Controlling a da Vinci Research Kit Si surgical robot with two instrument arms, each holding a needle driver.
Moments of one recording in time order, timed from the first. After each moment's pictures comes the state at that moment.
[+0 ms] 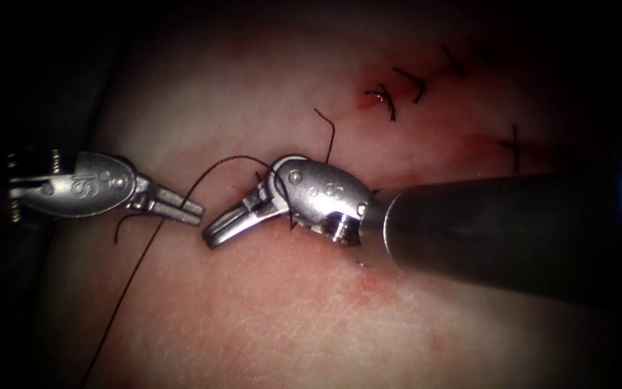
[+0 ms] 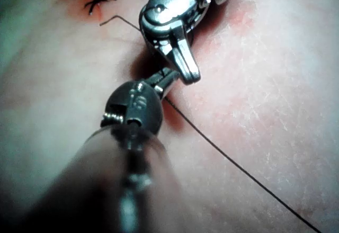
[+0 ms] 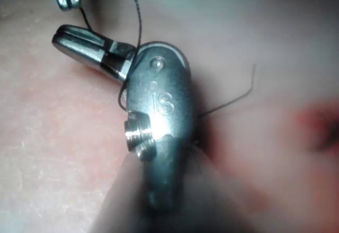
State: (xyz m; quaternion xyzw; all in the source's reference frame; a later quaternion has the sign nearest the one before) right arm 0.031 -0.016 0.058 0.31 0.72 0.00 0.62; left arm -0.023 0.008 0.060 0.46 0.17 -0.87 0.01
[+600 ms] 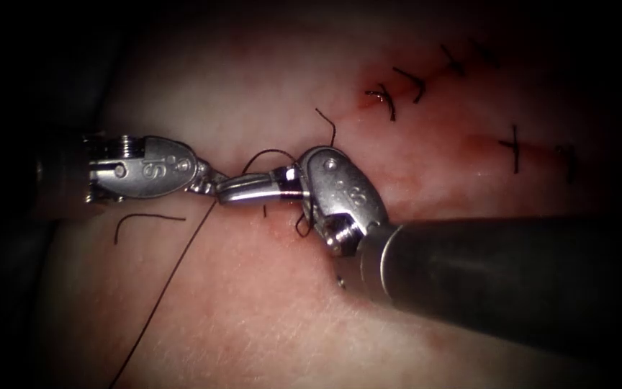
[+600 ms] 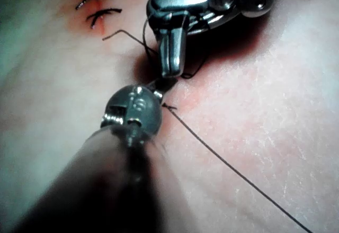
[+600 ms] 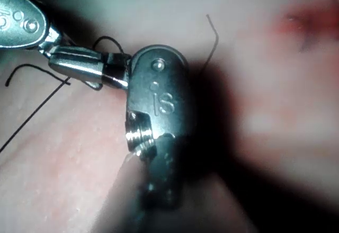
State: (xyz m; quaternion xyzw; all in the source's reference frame) right arm 0.027 -0.016 0.057 0.22 0.75 0.30 0.55; left arm -0.029 0.009 0.064 0.46 0.19 -0.87 0.01
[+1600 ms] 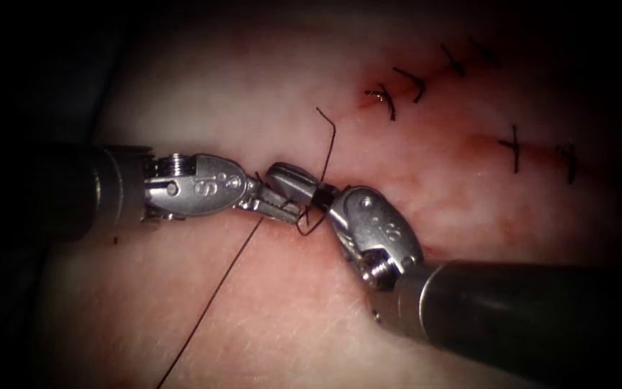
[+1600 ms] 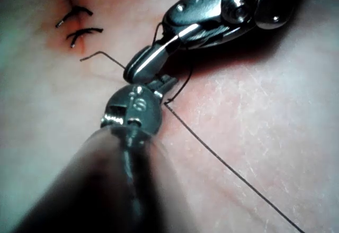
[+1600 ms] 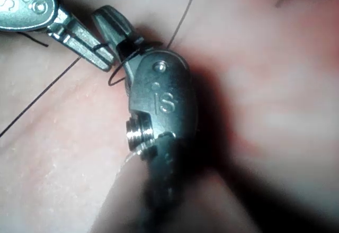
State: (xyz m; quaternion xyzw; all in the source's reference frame) right arm 0.023 -0.020 0.057 -0.05 0.59 0.54 0.60; left arm -0.033 0.007 0.065 0.48 0.20 -0.86 0.01
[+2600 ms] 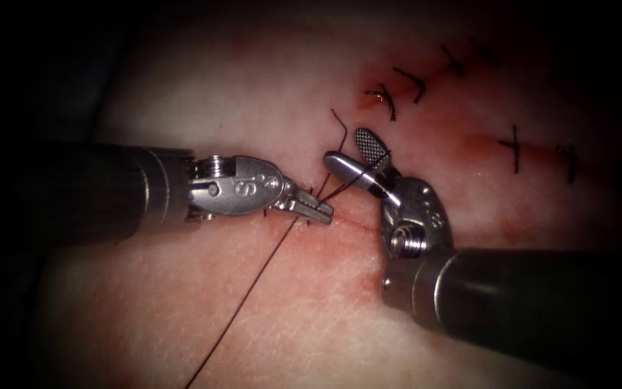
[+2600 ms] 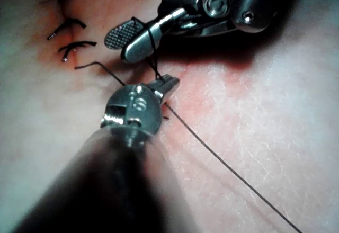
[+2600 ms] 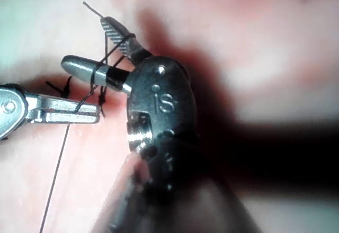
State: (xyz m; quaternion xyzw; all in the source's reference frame) right arm 0.018 -0.020 0.060 -0.01 0.55 0.68 0.48; left arm -0.037 0.008 0.067 0.49 0.21 -0.85 0.02
